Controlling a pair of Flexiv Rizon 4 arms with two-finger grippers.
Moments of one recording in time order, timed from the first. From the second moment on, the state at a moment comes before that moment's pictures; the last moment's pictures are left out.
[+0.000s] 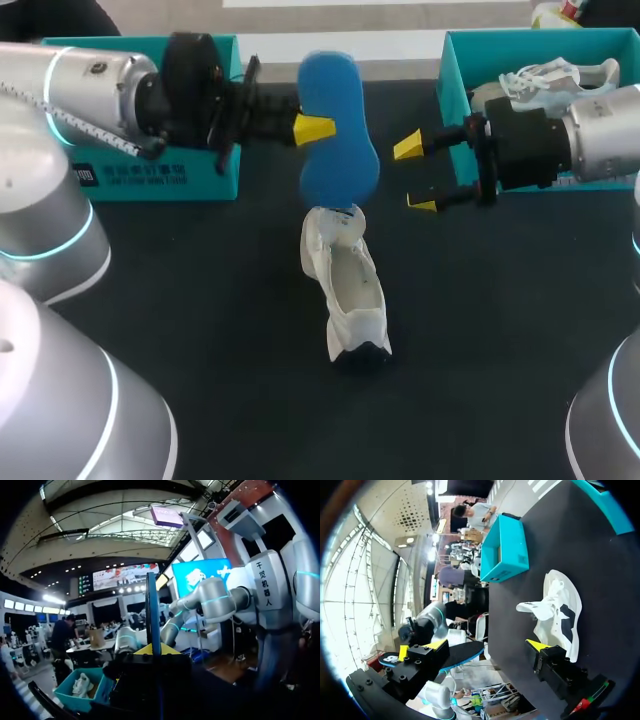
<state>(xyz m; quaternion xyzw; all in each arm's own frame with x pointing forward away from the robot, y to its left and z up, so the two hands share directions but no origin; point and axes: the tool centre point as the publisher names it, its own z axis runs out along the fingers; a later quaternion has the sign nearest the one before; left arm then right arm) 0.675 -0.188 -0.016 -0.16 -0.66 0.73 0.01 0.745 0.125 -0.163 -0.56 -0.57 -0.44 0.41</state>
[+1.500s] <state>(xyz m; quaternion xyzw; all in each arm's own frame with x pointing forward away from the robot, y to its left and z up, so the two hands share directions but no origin) 0.696 -0.157 -0.118 -0.60 -0.45 0.48 -0.46 0.744 0.134 -0.150 -0.55 -0.56 -0.45 0.42</state>
